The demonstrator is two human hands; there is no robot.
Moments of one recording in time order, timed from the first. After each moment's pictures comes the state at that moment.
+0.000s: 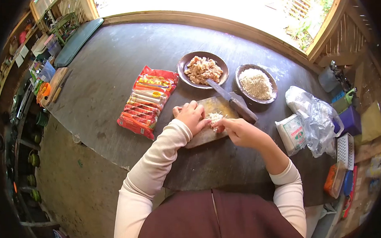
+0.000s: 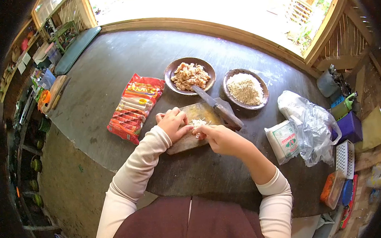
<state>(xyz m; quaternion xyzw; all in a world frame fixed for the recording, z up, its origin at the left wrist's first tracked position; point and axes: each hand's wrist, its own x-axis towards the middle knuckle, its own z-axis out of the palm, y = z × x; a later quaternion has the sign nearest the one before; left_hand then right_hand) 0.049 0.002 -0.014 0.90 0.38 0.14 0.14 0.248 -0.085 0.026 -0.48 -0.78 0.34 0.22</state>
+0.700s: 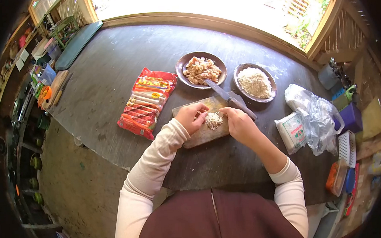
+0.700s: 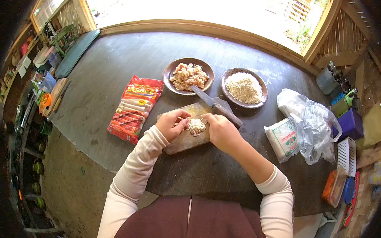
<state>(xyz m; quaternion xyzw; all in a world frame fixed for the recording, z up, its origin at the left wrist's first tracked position) 0.051 0.011 -0.017 0.79 0.30 0.27 0.46 0.246 -0.079 0.002 -0.58 -0.74 0.12 0.31</state>
